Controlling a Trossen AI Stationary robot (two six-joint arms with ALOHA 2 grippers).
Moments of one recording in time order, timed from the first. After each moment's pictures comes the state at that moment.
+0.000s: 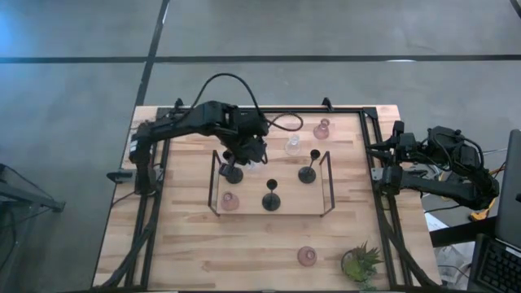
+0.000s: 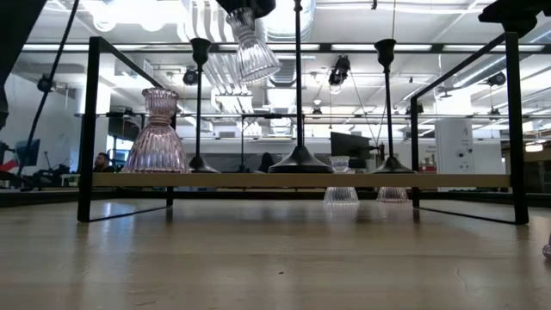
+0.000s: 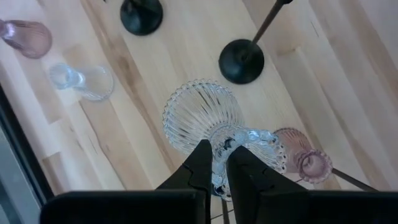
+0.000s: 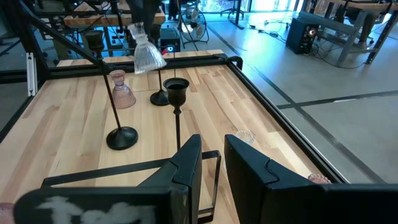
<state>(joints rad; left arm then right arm) 0.09 1.85 2.19 -1.50 0.11 0.55 -0.31 0.19 0.81 -0.89 -0.08 -0.01</state>
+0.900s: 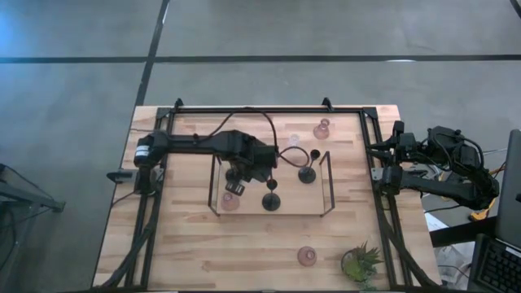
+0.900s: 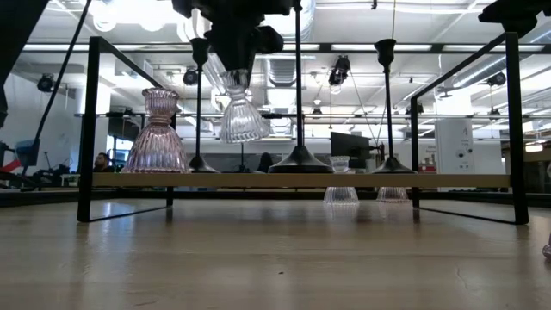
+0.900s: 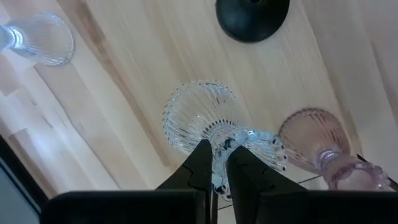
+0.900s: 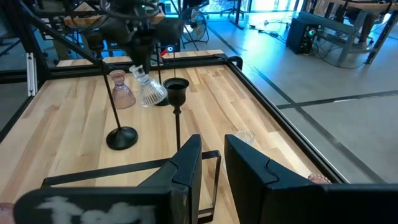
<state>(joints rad) -0.01 1.91 1.94 -1.40 -0.08 0.47 -0.31 0.19 0.81 -0.89 -0.08 -0.01</state>
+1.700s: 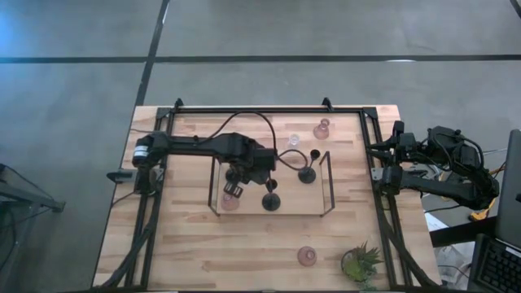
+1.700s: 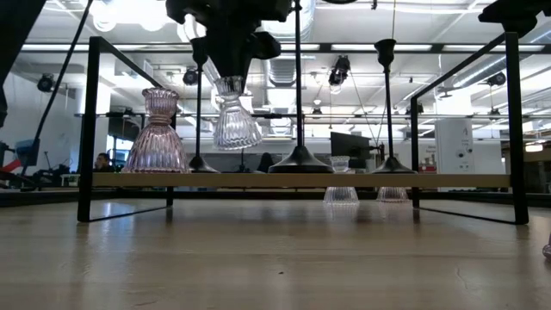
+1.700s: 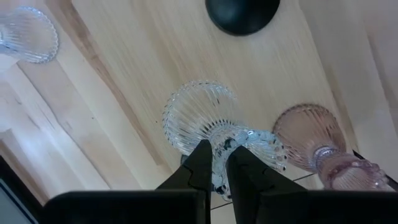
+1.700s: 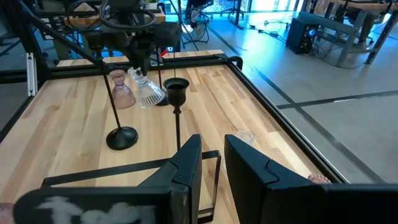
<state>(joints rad) -0.02 1.89 1.89 -1.38 -0.07 0.47 -0.31 0.19 0.81 -0.89 -0.08 -0.01</state>
